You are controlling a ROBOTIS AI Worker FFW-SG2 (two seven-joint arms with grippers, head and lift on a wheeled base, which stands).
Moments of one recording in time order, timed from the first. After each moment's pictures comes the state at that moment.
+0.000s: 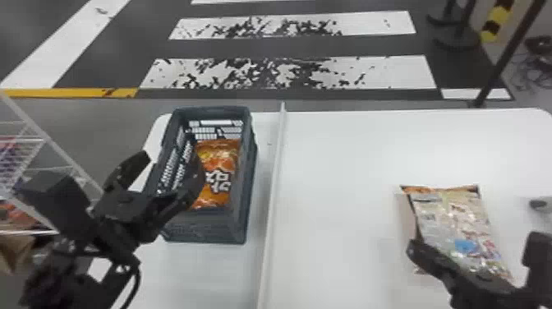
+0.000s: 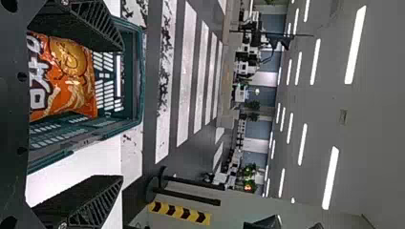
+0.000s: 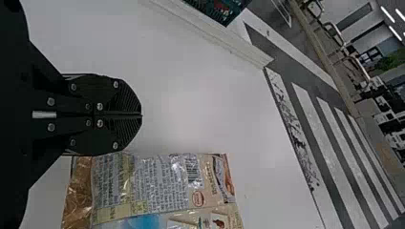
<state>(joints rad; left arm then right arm) 0.67 0.17 0.22 -2.37 0.33 0.30 -0.18 0.62 -0.20 -0.10 -2.12 -0.54 0.65 0.25</state>
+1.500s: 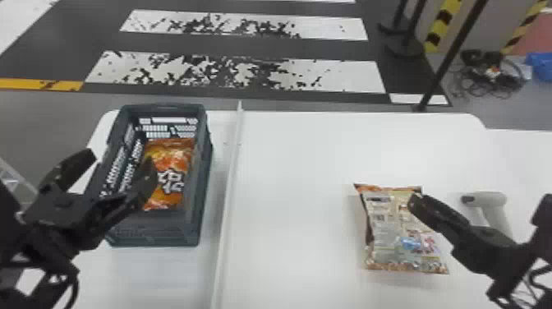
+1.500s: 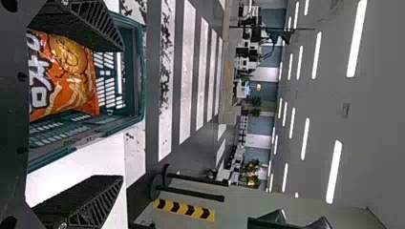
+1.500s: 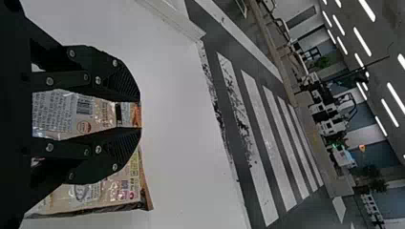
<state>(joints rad) 0.67 0.19 0.21 -2.37 0.32 0.30 -0.19 0.54 -0.20 -0.33 -2.10 -0.54 0.59 0.38</state>
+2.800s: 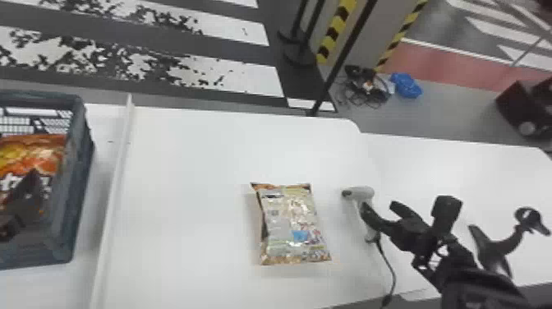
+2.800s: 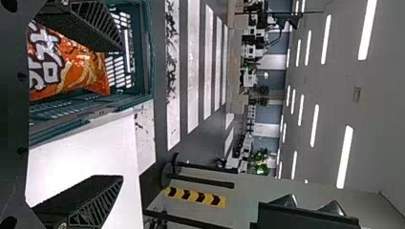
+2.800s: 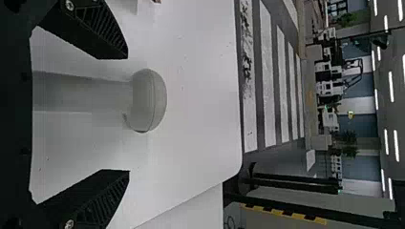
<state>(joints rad) 0.69 0.19 0.12 -2.38 0.24 0.31 -0.18 0.30 -0.46 -0.38 -1.33 -0.38 0.13 0.50</state>
